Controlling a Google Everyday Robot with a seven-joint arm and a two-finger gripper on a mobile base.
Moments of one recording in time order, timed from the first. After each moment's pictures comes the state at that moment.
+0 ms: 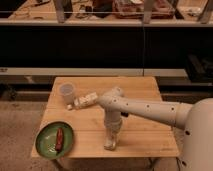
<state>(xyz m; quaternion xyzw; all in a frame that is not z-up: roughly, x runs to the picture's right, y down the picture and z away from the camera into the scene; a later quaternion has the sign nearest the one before) 0.055 0.254 0.798 -0.44 -0.19 -0.37 0.79</state>
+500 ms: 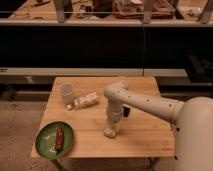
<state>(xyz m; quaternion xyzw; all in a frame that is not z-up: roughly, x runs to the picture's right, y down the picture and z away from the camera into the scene) 0.026 0.204 0.842 -0.41 -0.20 -0.33 0.82</state>
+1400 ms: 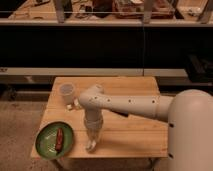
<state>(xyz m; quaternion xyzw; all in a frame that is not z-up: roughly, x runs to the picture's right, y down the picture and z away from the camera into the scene) -0.053 0.257 0.747 -0.41 -0.28 -0.47 0.73</state>
